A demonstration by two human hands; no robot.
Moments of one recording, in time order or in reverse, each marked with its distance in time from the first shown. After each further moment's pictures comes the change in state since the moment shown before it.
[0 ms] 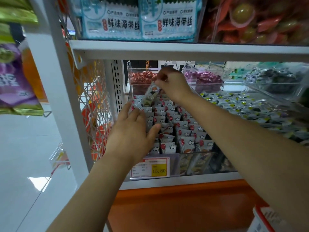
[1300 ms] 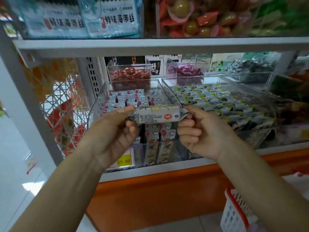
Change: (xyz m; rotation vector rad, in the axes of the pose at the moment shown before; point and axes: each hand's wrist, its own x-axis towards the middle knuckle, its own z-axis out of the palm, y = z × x) left_hand -0.011 0.059 -0.022 -1.941 -0.156 -0.652; right_hand -0.160 0.015 -0.094 1.423 -0.130 0.875
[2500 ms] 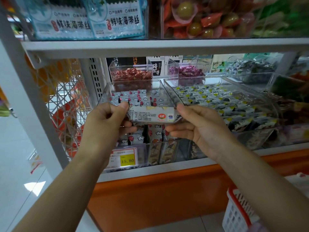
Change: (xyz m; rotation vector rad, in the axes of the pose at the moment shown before) left_hand -0.009 0.003 -0.008 0.587 0.132 0.462; right_hand -0.003 0.010 0.003 -0.399 -0.028 -0.414
